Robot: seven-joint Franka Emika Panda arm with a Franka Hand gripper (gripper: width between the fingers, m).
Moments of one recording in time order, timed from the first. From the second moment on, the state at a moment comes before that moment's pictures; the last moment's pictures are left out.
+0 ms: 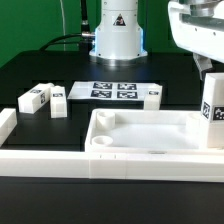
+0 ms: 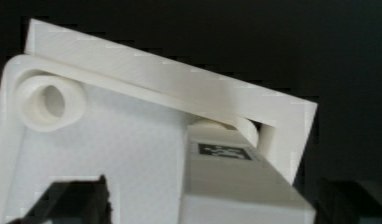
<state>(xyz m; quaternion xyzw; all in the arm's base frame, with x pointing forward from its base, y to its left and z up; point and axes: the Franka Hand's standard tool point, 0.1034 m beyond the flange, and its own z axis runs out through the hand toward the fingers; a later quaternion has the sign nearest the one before) 0.625 0.110 0.116 -0.81 0.57 0.07 0.08</state>
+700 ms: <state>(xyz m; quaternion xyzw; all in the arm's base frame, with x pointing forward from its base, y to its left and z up) 0.620 0.106 0.113 -0.95 0.31 0.05 0.07</state>
